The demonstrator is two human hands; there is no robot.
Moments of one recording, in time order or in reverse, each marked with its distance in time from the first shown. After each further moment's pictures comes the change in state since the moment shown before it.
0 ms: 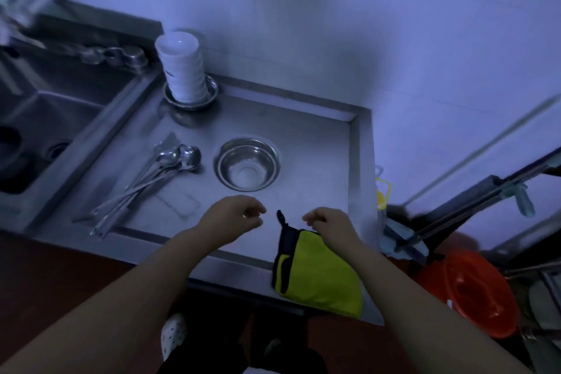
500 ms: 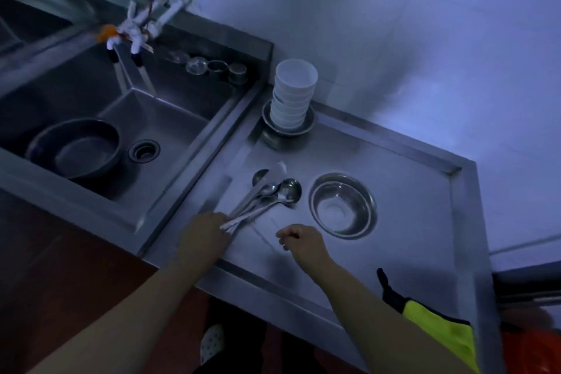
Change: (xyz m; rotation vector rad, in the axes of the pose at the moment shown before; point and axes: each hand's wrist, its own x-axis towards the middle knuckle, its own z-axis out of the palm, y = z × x) left_hand -0.033 -0.243 -0.151 0.208 0.245 -0.379; right_hand 0.101 -0.208 0.219 0.132 -0.189 0.049
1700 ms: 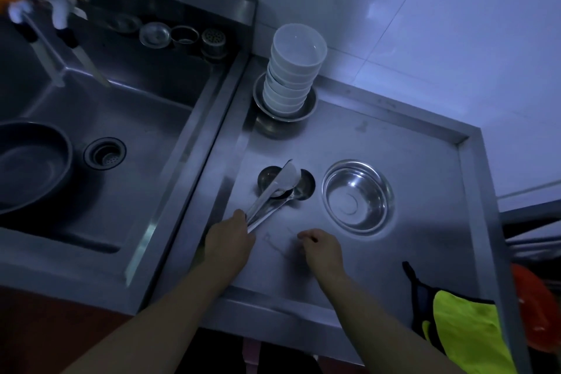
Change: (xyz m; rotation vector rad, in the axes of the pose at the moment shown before) left_hand 0.096 -0.020 0.031 0.020 -0.183 0.118; right_hand 0.070 0.006 0.050 0.065 0.341 0.347
